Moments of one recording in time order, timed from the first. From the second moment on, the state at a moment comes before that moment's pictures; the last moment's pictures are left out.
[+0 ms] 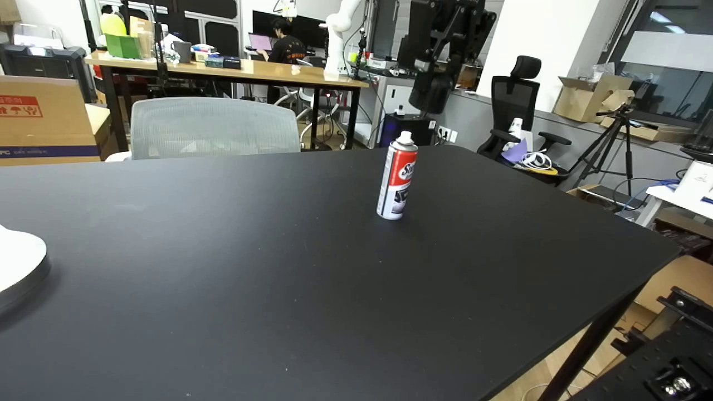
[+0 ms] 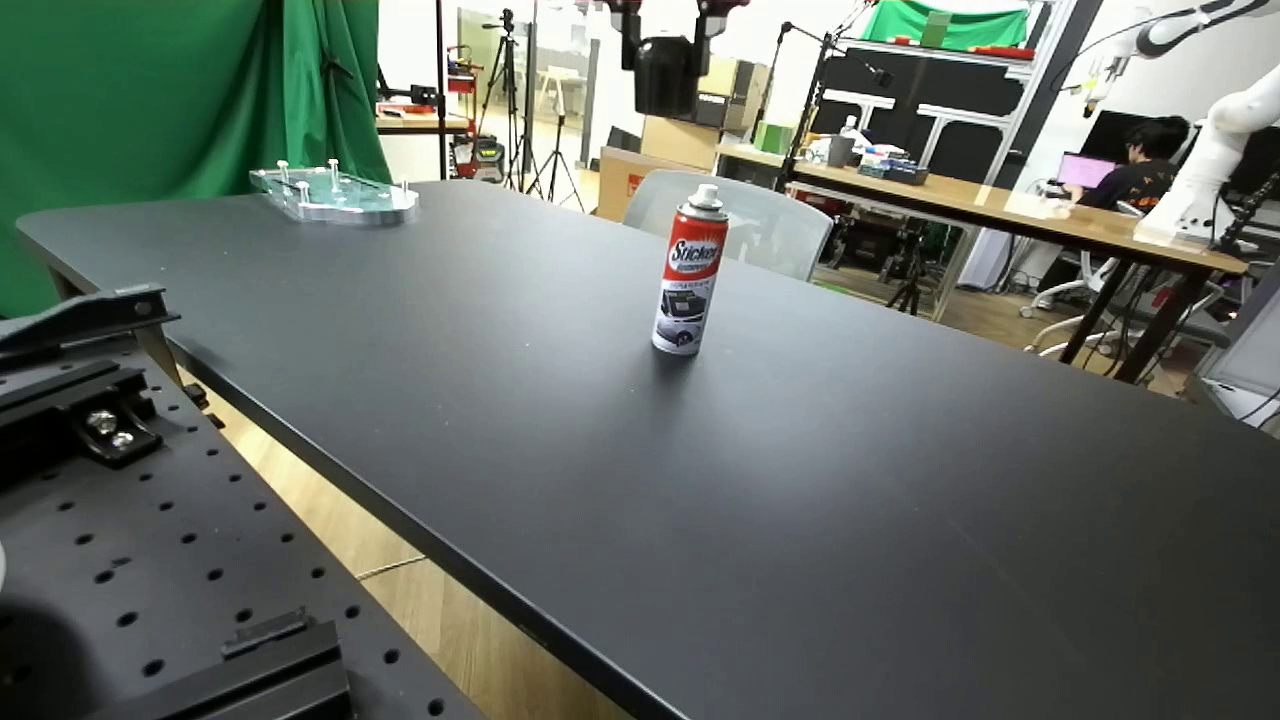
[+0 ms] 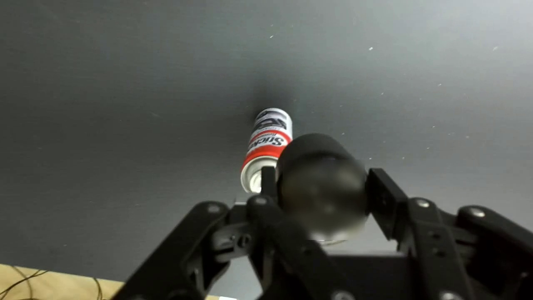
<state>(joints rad) 0.00 -0.23 0.02 -2.53 -0.06 2.45 -0.16</state>
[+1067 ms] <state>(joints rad) -0.04 0.07 0.00 -2.26 -0.01 2.41 -0.08</state>
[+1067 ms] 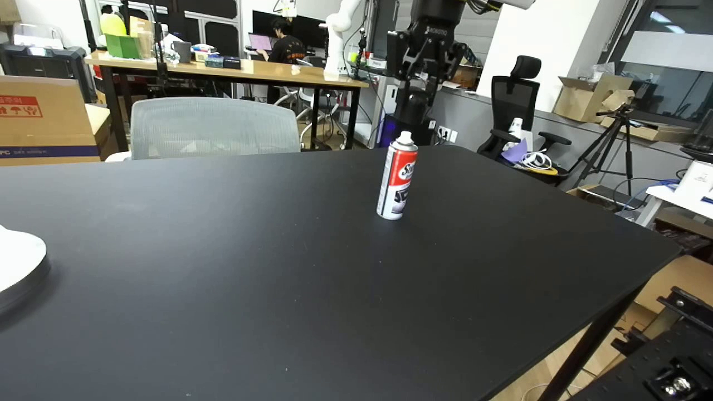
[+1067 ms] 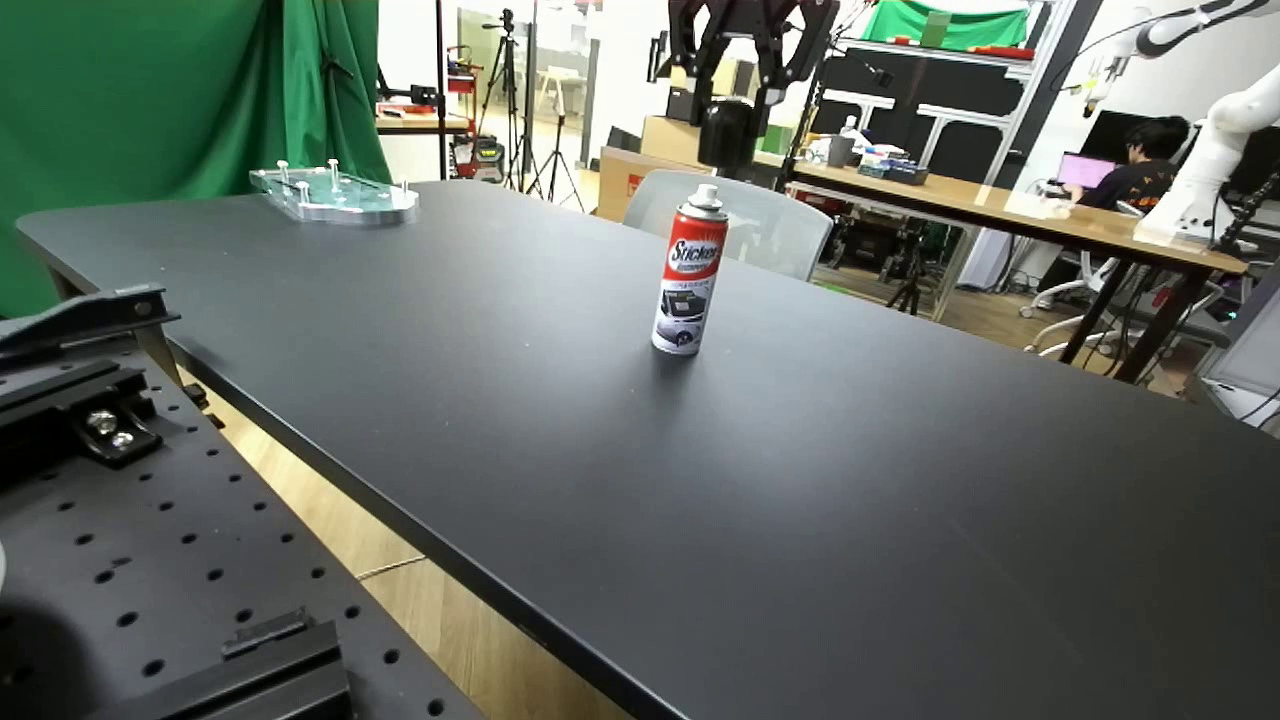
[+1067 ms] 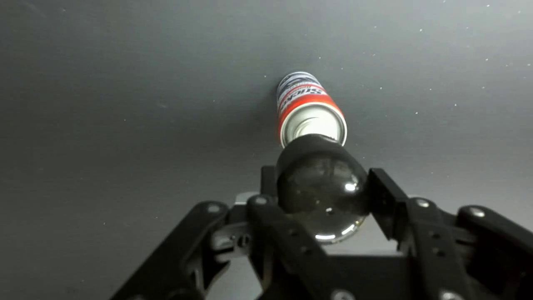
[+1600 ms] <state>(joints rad) -0.04 0.10 0.00 -2.23 0.02 2.38 -0.05</state>
